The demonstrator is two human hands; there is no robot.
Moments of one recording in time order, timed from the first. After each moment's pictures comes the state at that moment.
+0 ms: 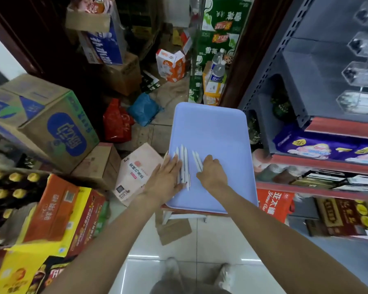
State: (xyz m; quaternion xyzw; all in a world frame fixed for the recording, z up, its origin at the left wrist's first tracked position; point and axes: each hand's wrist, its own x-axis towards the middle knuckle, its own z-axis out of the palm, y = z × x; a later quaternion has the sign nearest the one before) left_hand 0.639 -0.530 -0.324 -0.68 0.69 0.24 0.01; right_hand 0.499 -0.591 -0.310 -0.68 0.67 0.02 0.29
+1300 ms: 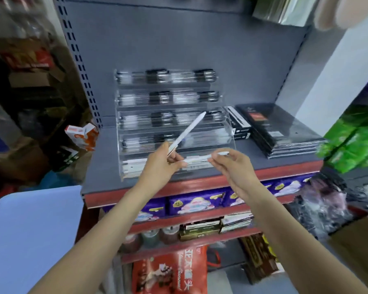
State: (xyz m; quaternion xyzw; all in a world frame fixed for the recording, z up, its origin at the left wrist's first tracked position) left_hand 0.171 -0.756 -0.130 -0.56 0.66 0.32 -0.39; right_hand -0.015 -0.753 -0.130 -0.40 0.47 -0.56 0.55
